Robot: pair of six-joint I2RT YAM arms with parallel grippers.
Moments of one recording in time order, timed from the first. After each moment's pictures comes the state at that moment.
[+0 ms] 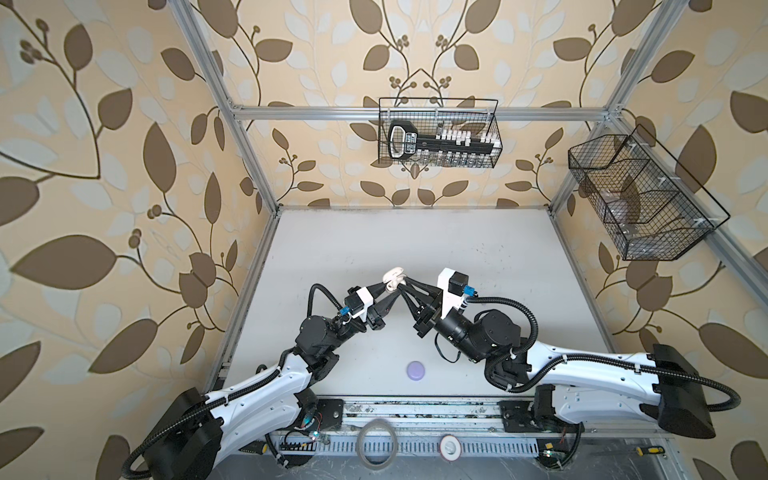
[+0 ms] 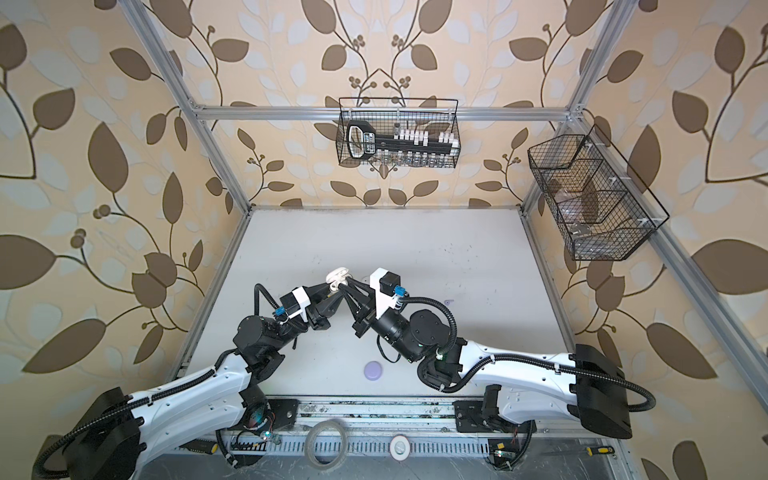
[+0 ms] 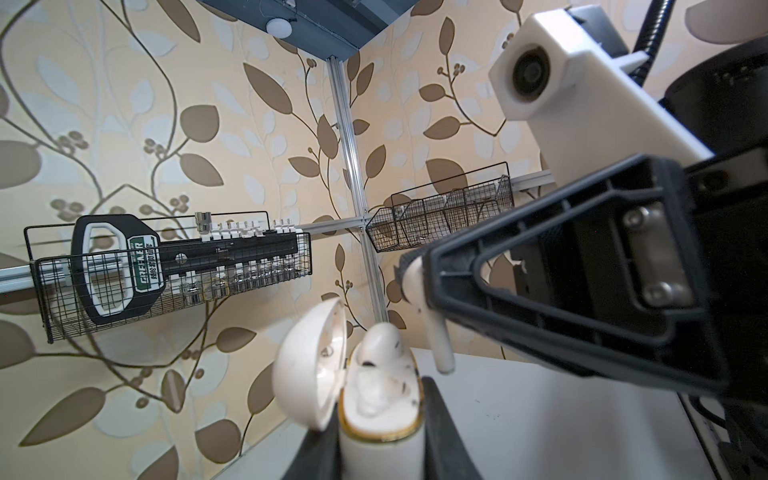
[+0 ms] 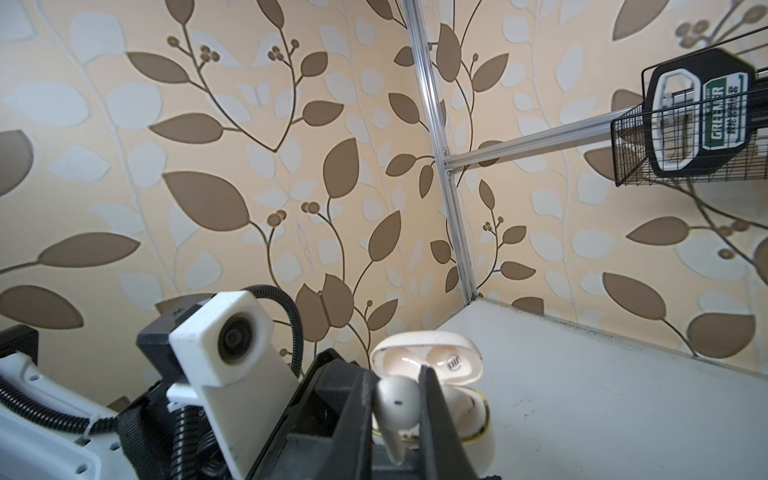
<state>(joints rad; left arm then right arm) -0.70 0.89 0.27 1.07 0.28 0.09 1.20 1.17 0.71 0.74 0.36 0.17</state>
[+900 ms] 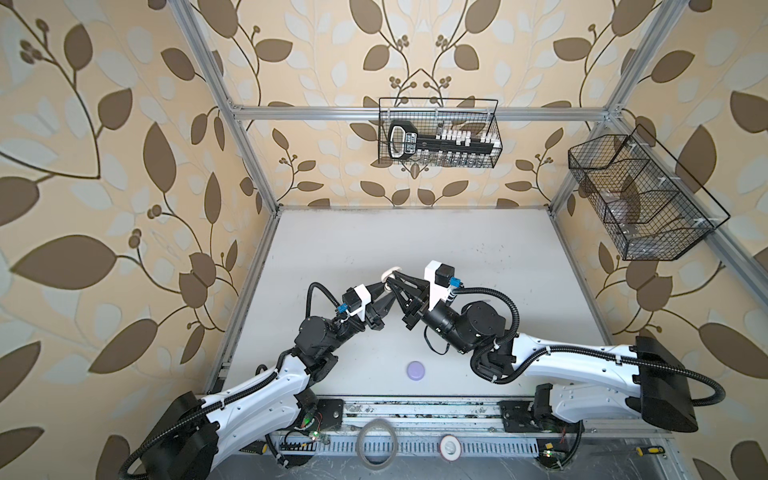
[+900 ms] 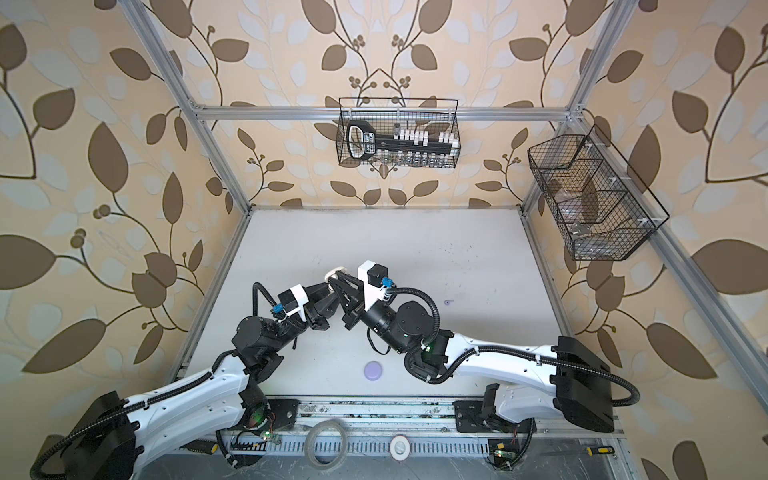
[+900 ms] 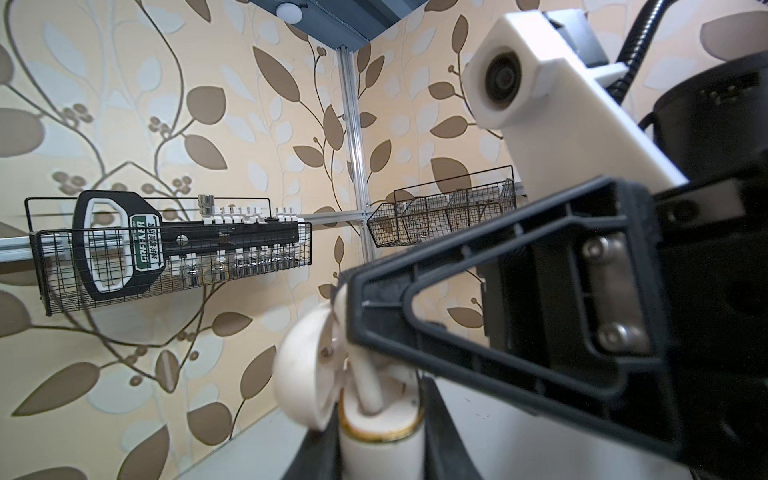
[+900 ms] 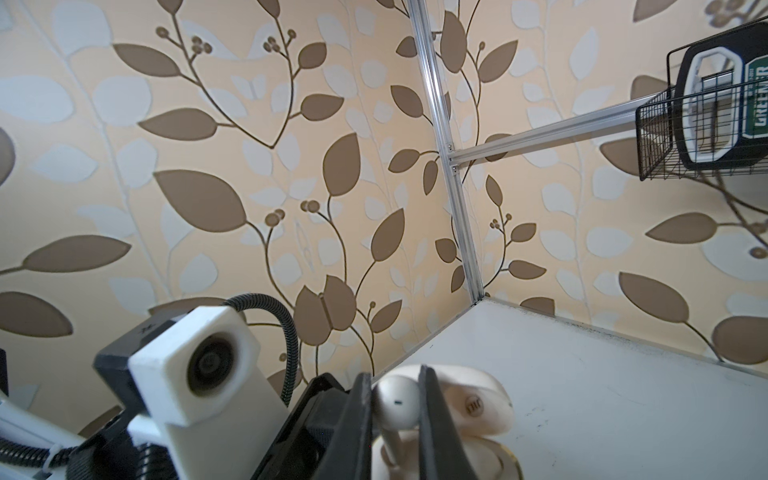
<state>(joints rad) -0.71 0.86 0.27 1.02 0.25 0.03 1.17 1.30 0.79 0.77 0.32 0.19</state>
